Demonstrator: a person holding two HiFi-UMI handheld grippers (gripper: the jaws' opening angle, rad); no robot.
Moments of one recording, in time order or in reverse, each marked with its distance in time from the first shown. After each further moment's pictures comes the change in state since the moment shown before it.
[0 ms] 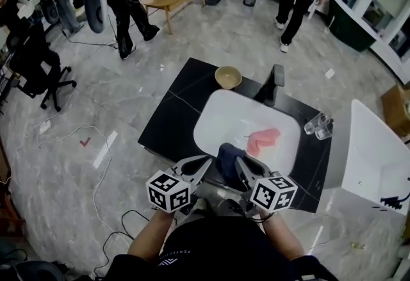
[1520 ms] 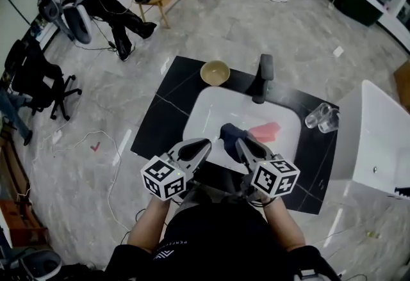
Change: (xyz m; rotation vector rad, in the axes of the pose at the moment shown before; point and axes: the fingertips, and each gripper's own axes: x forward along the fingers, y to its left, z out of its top) left arm 0.075 0.002 0.039 0.172 0.042 -0.044; right arm 0.019 -0.070 0.050 0.084 -0.074 0.023
